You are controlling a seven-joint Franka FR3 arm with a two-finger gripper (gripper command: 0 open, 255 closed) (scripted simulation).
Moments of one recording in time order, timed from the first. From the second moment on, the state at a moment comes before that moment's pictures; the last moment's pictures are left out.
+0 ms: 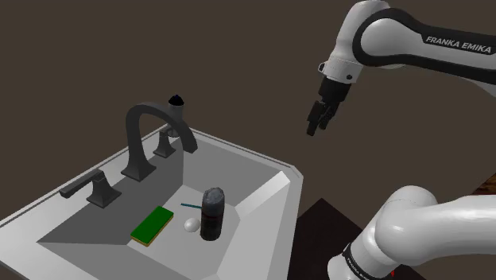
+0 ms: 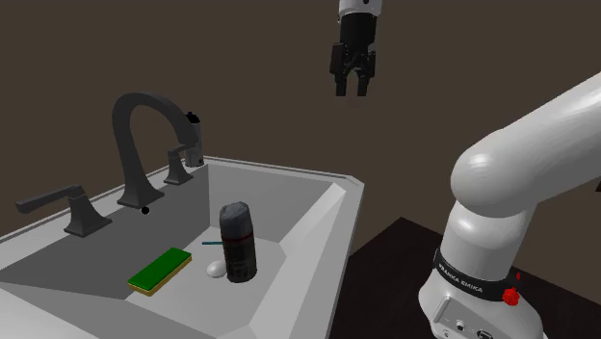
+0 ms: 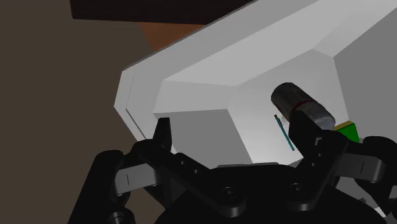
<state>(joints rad) 0.01 -0.75 -0.04 -2.35 0.05 1.57 -0.10</state>
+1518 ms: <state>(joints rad) 0.09 -0.26 0.46 -2.36 -0.03 2.04 0.41</state>
